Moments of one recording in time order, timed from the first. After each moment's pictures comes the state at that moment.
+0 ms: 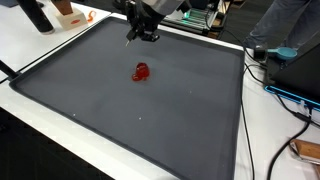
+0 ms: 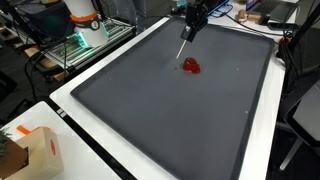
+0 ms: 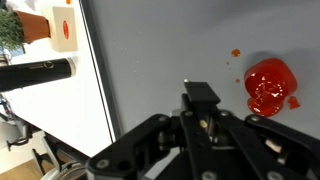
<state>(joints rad) 0.33 0.42 0.02 -1.77 -0.62 1.76 0.80</state>
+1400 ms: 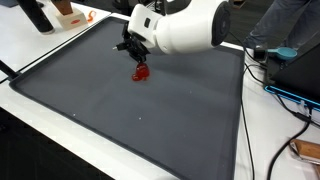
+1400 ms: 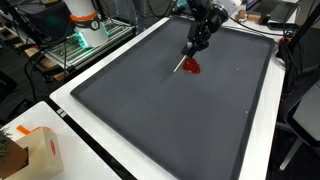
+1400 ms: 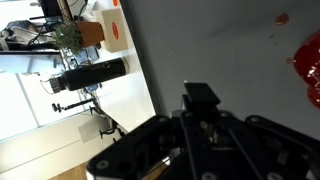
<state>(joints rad) 0.37 0.72 0.01 -1.53 -0.84 1.54 1.06</state>
